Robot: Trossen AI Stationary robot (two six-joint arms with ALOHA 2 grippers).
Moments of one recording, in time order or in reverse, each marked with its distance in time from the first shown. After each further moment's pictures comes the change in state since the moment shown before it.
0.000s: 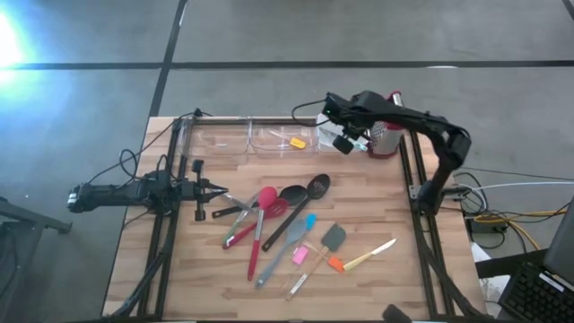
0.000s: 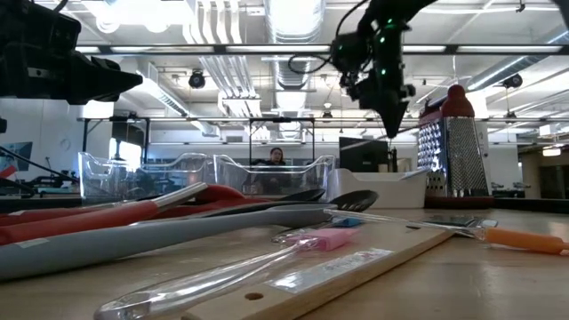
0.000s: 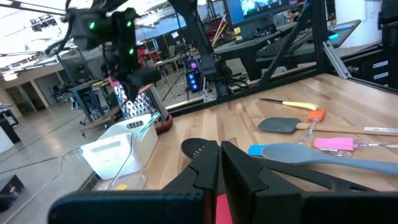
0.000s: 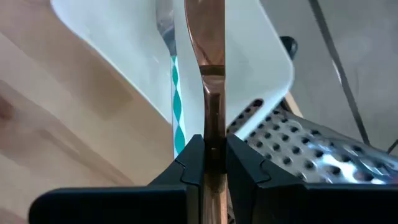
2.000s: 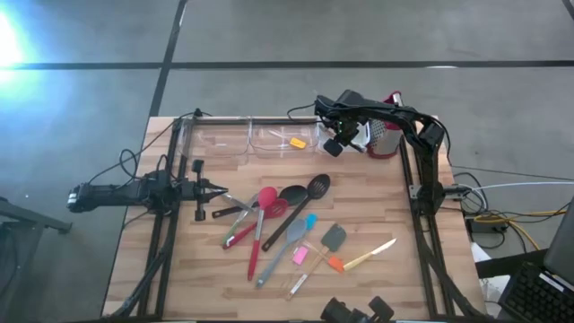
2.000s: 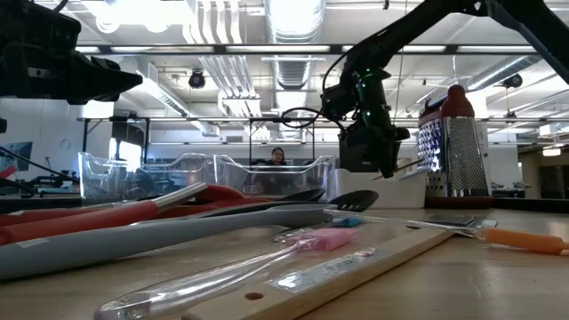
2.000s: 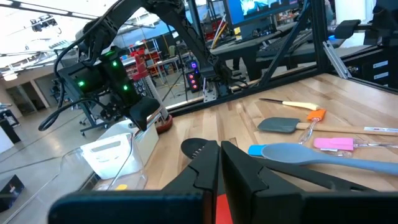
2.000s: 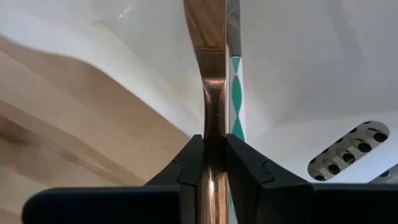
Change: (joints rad) left arm 0.000 0.000 0.000 -0.001 0.000 0.000; right arm -0.089 0.256 0.056 0.008 -0.235 0.042
